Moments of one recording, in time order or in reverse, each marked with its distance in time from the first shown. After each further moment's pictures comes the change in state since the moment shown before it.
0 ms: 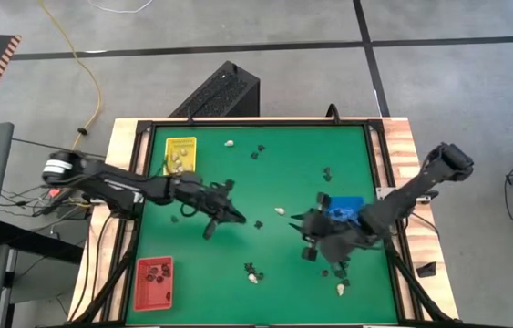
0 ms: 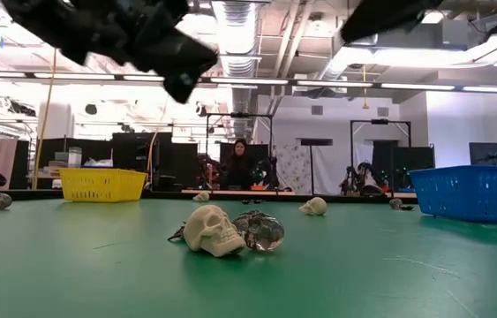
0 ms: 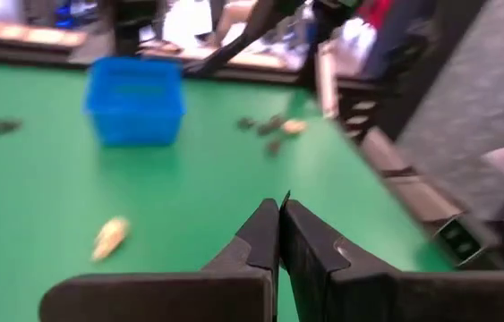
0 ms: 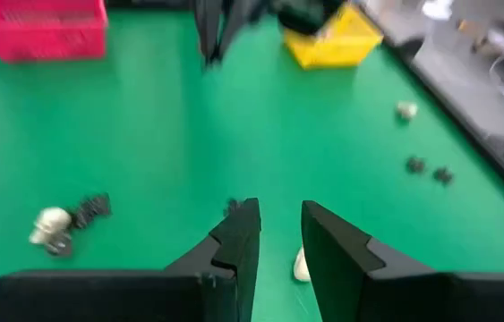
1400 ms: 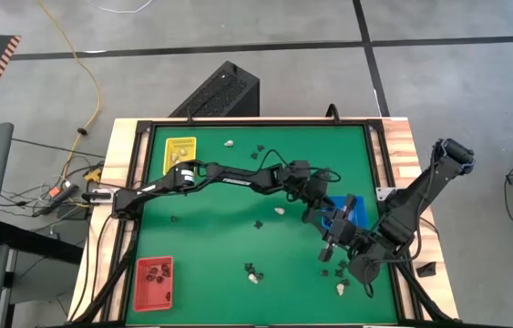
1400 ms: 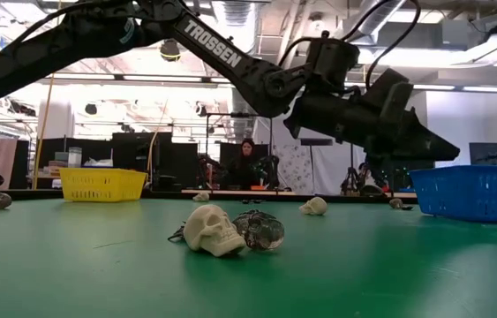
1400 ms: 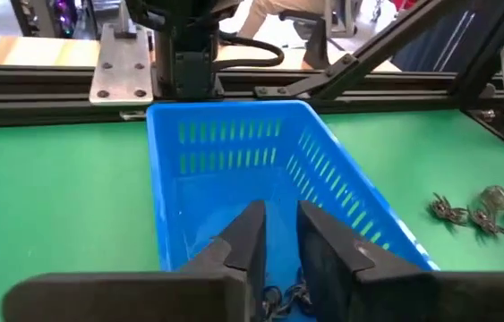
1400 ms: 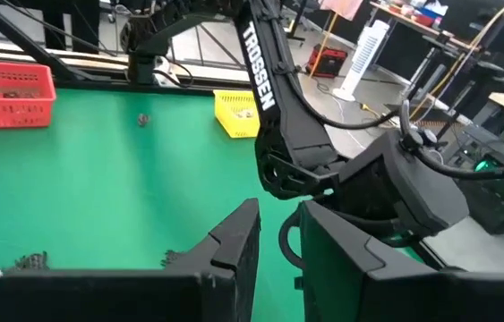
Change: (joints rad) left arm 0.132 1.186 1.397 -0.273 0.121 0.135; right arm 0.209 -0.069 0.000 -0.120 0.446 0.075
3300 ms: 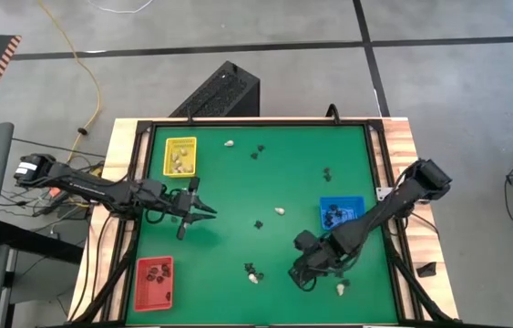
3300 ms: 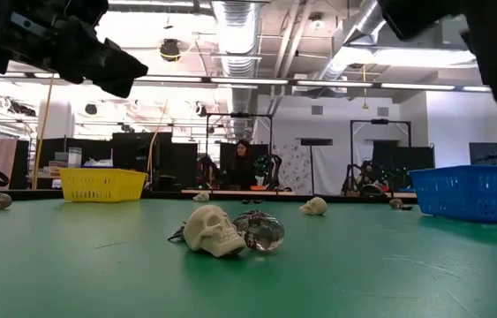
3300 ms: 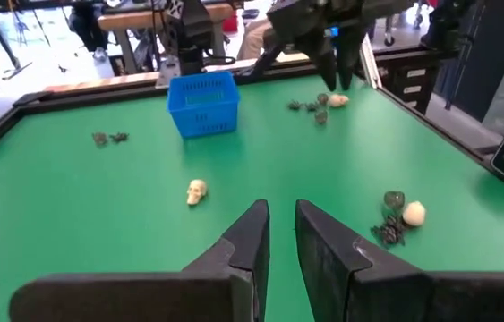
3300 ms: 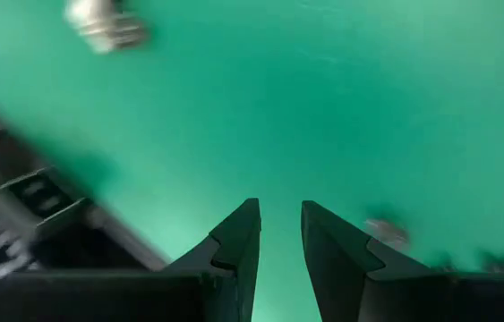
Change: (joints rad) left arm -0.253 -1.686 -1.742 0.169 -0.429 0.111; right arm -0.219 0.373 0.217 -0.197 -1.261 0.958
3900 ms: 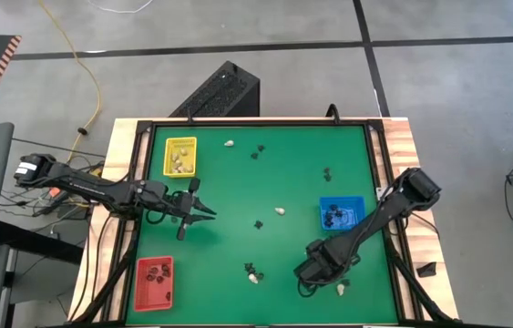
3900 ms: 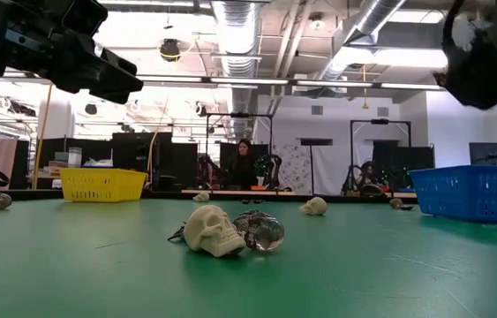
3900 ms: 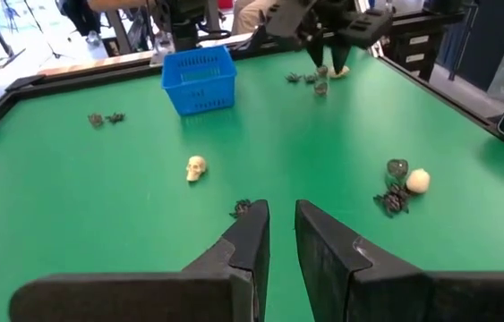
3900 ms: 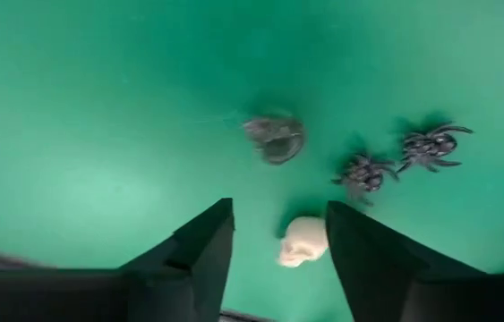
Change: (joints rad) left arm 0.000 0.001 0.000 -0.067 0.002 0.040; right arm 0.032 0.126 -0.033 -0.163 -0.268 0.161
